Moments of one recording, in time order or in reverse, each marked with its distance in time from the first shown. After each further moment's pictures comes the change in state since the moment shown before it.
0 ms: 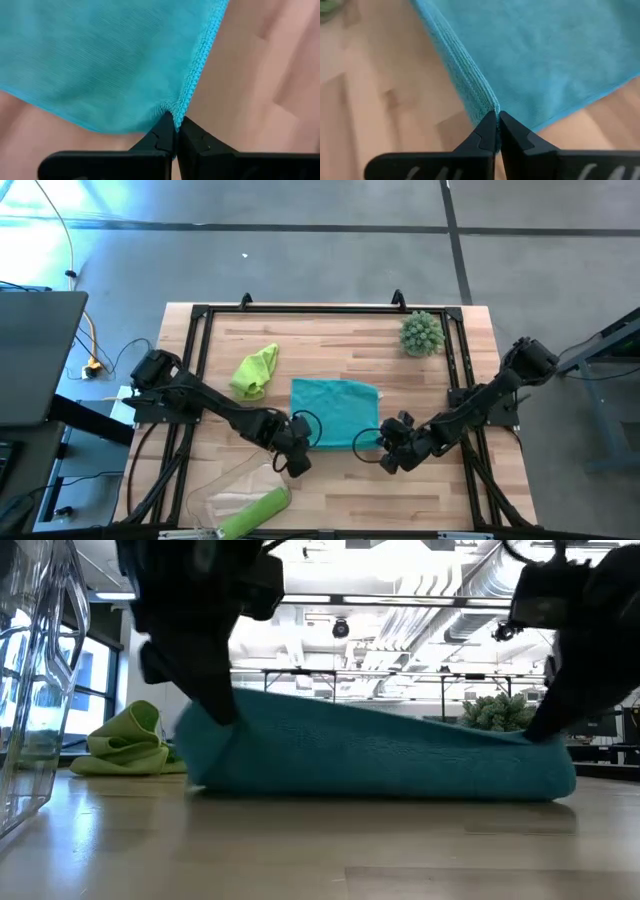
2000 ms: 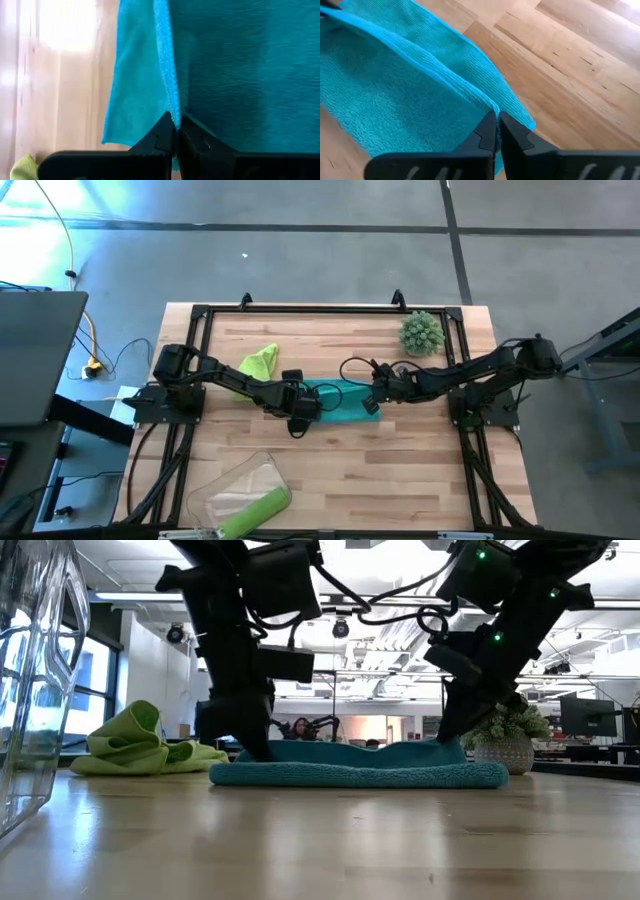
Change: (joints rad) left arm 0.263 0.116 0.000 -0.070 -0.332 0.751; right arm -0.558 -0.057 0.000 -0.069 -0.085 -0.161
